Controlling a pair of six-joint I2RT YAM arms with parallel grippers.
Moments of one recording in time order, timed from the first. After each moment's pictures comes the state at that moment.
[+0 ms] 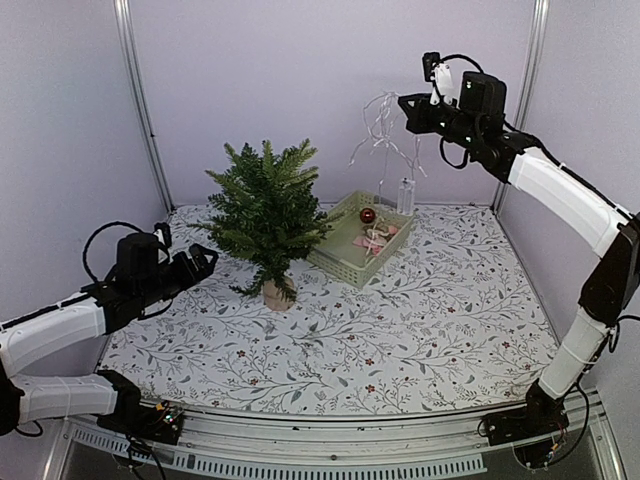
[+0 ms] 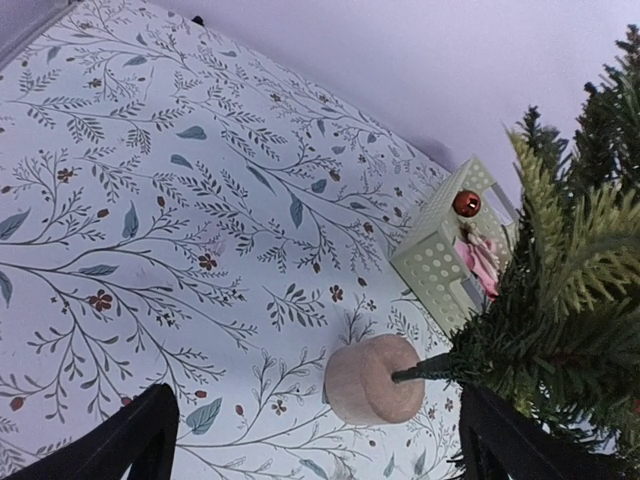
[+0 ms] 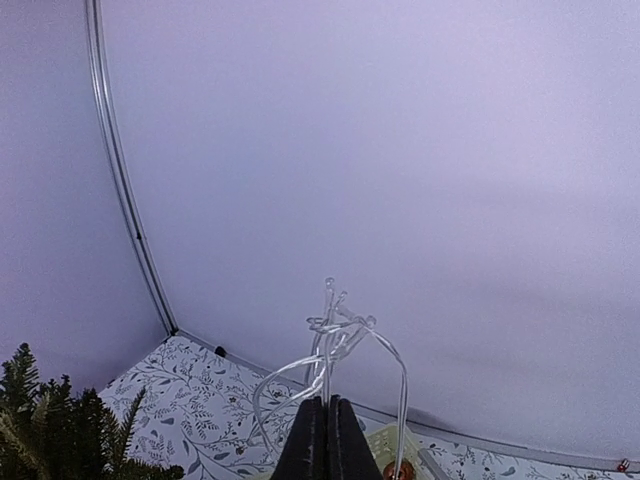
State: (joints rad) left arm -0.40 0.97 0.49 0.03 -0.09 -0.73; right arm 0.50 1.71 1.77 -0.04 -0.03 0.11
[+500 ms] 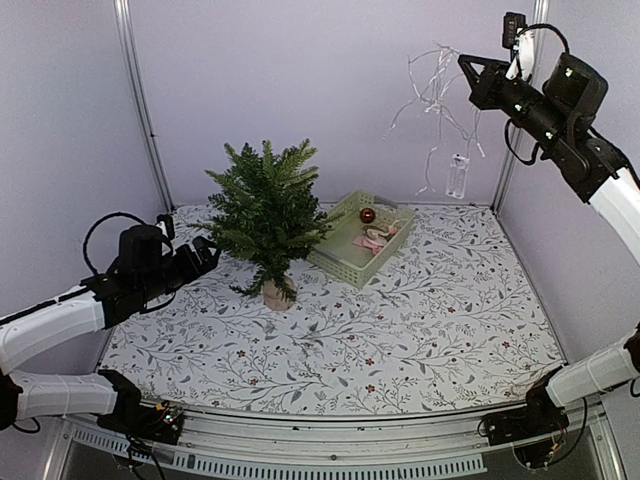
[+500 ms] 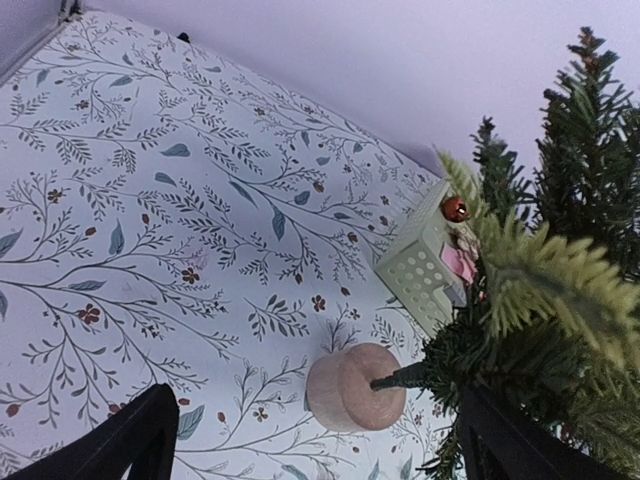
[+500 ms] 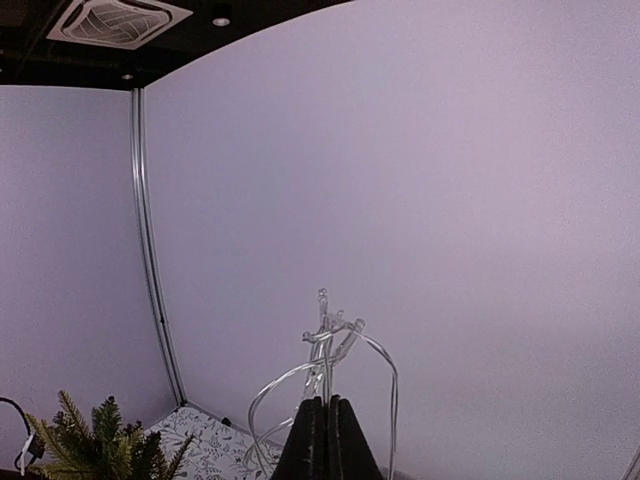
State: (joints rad) left arm -0.46 0.98 0.56 -0.01 -0.15 -0.73; right arm 0.50 1.32 1.63 -0.05 0.00 0.06
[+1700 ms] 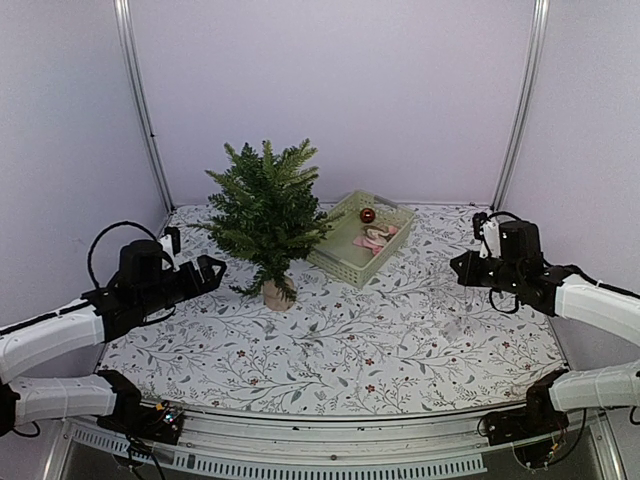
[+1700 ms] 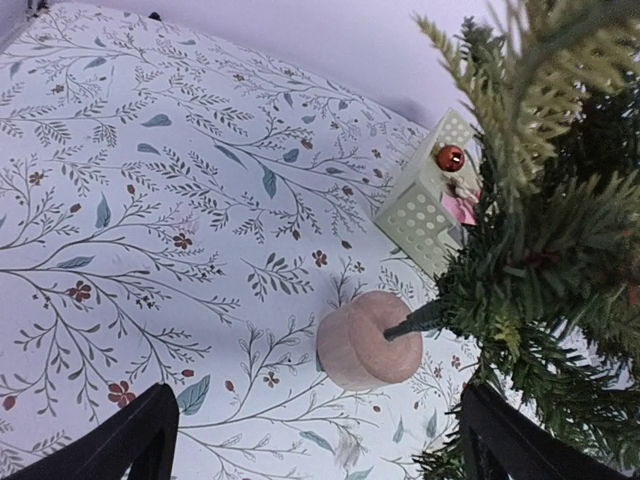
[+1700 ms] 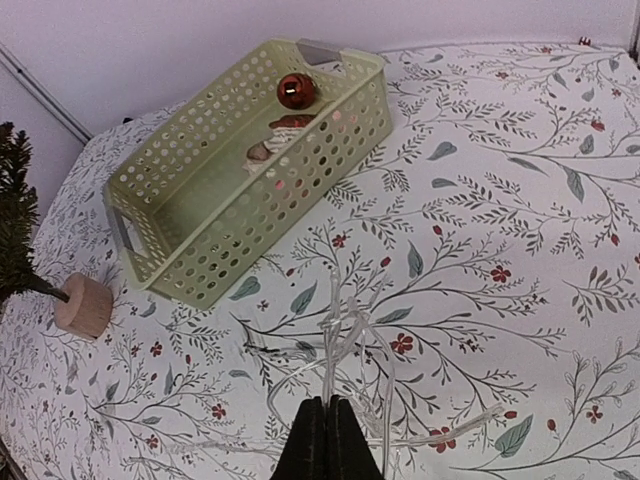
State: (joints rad) left arm -0.48 0.93 0.46 0.02 -0.09 -0.64; right arm 0.39 1.08 0.61 -0.05 -0.05 0.37
